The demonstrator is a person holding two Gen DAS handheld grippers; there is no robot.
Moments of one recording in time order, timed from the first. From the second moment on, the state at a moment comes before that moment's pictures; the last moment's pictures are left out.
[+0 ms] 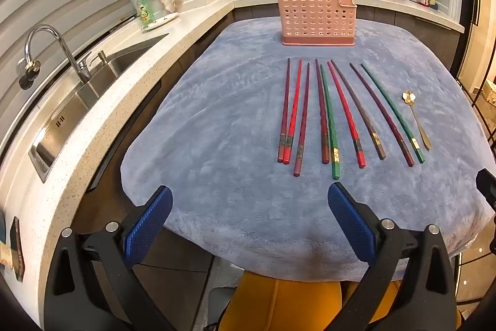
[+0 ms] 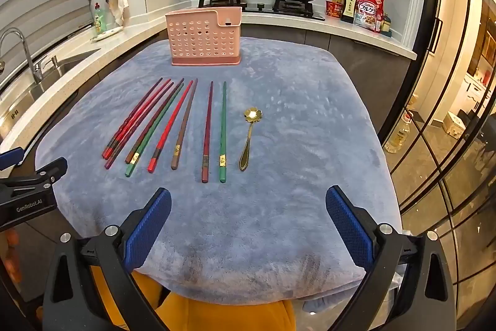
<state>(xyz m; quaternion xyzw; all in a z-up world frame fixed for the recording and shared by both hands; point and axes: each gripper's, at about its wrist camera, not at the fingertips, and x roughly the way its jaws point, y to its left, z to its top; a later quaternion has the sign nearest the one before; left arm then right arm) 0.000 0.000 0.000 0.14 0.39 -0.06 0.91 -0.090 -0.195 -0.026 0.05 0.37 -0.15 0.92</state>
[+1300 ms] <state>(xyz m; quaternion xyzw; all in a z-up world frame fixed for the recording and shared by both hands) 0.010 0.008 -0.007 0.12 0.40 -0.07 0.91 -0.080 -0.175 -0.022 0.04 0.37 -0.14 0.92</state>
